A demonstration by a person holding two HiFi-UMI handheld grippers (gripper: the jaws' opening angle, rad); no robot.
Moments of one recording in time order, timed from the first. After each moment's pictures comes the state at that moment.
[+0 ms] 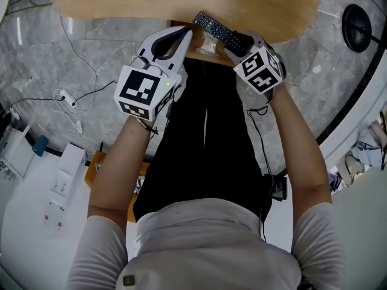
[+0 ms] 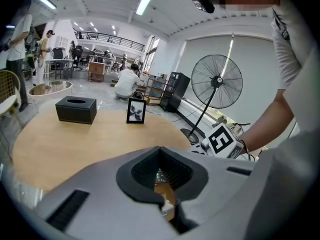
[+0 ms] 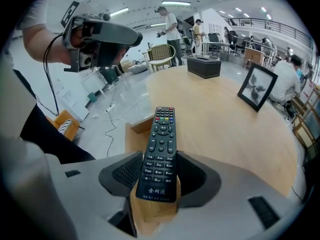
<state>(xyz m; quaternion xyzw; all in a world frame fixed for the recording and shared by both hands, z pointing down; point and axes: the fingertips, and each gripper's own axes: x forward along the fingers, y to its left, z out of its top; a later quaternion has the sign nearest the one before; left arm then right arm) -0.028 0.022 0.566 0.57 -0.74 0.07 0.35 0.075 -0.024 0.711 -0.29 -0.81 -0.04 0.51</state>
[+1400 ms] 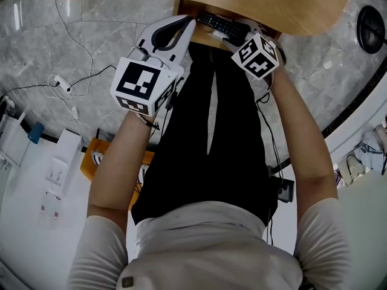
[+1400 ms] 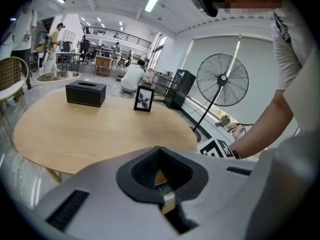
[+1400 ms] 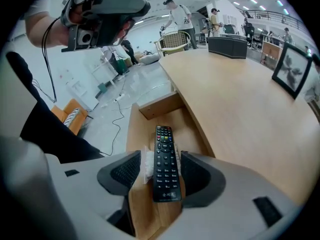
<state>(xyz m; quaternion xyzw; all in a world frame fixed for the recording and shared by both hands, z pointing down) -0.020 0.067 0.627 0.55 -0.74 0.06 0.38 0.094 0.040 0.805 -0.36 -0.76 -0.06 0.54</state>
